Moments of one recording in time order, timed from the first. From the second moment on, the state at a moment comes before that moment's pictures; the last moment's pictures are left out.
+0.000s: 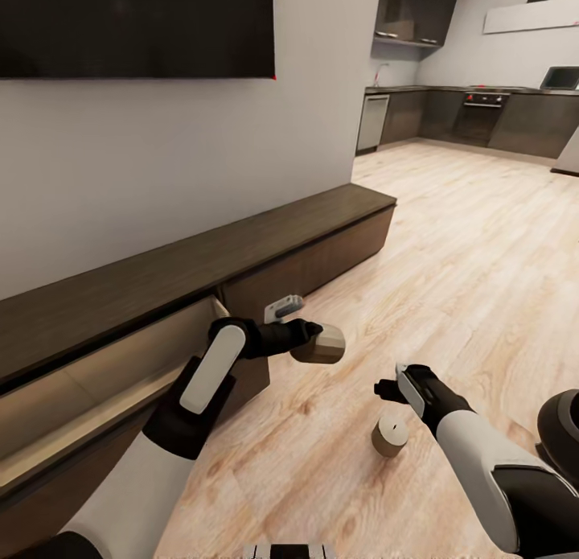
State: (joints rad) left arm -0.79 -0.15 -0.41 -1.36 1.19 0.83 0.67; right arm -0.93 -0.07 0.00 -0.37 -0.17 0.61 -0.14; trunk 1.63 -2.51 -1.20
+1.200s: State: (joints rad) left arm -0.74 -0.14 -0.44 -1.38 1.18 0.84 0.67; right arm -0.92 -0.07 0.01 -0.46 -0.17 0.61 -0.13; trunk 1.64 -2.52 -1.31
